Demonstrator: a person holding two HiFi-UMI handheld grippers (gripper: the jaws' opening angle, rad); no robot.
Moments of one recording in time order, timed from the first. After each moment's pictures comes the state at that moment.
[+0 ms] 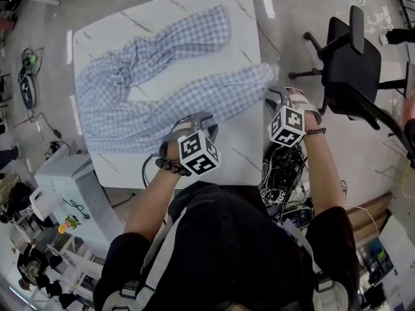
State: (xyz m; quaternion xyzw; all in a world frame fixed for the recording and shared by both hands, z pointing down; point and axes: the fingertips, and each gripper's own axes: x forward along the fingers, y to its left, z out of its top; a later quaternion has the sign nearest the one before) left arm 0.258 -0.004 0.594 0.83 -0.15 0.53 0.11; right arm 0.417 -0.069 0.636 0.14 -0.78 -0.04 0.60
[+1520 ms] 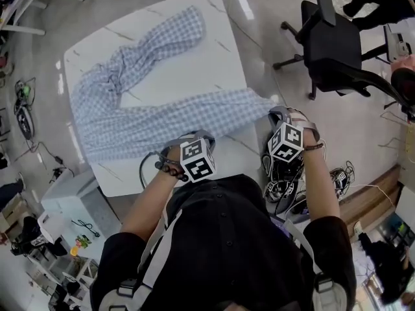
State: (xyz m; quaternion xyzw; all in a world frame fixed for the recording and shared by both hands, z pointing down) left arm 0.274 0.105 0.594 0.83 0.03 0.55 0.10; right arm 0.459 0.057 0.615 0.21 -0.75 0.04 0.63
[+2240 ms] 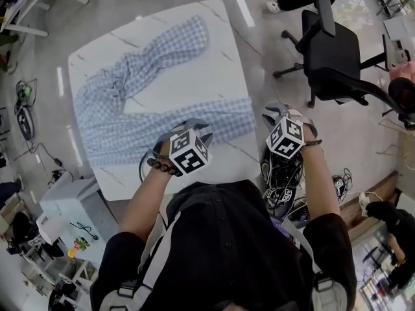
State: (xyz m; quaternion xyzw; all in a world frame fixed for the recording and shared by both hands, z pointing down) left arm 0.266 0.031 0.562 0.85 -0.05 0.51 0.12; right arm 0.437 0.016 0.591 0.21 -0.78 0.08 0.59
